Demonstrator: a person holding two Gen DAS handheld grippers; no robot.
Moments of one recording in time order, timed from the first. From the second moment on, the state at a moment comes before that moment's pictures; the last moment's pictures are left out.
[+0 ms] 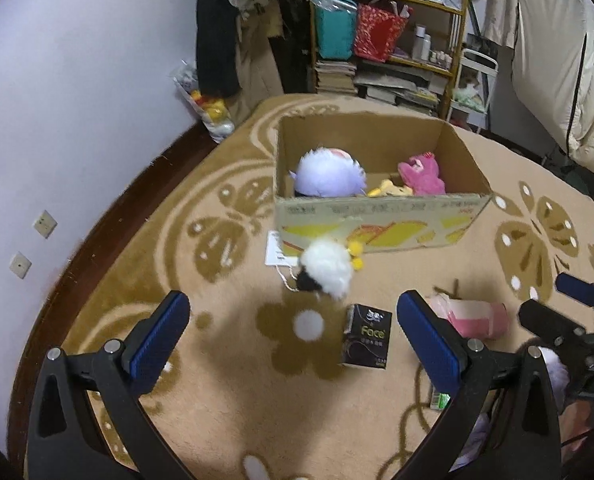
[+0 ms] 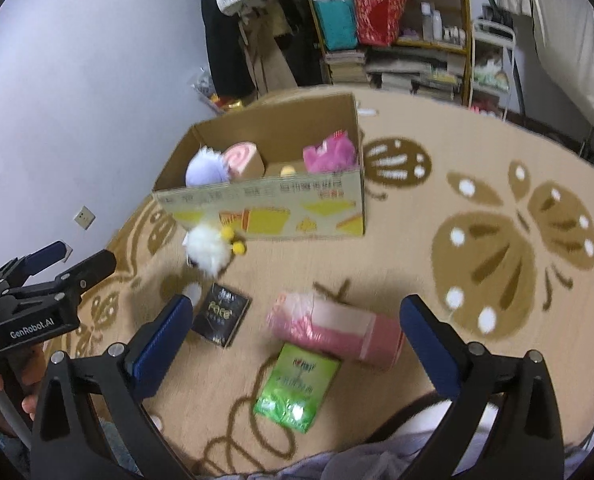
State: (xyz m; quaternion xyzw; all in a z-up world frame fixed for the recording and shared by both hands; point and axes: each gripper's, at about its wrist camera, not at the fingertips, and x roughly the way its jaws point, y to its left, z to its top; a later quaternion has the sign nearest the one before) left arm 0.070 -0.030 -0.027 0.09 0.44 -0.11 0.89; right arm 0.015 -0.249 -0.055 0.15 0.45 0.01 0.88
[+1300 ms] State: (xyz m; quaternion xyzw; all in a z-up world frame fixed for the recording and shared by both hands) left arm 0.099 -0.073 -0.116 0.15 0.54 -0.15 0.82; right arm 0.041 -0.233 -0.152 0.19 0.59 0.01 0.78
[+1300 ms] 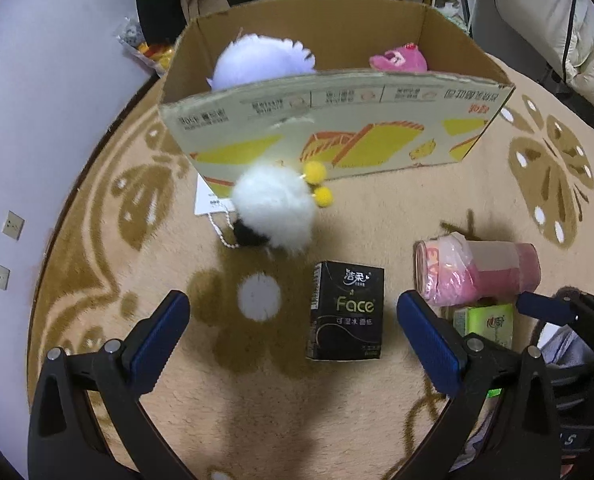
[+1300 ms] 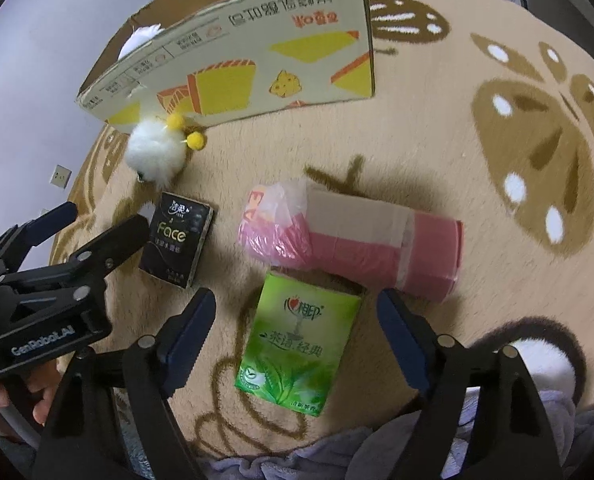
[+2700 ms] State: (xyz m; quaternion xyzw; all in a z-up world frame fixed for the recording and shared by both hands) left arm 0.116 -0.091 -0.179 0.17 0.59 -0.15 0.77; right arm 0.059 -0.209 -0.191 0.16 0.64 -0.01 0.75
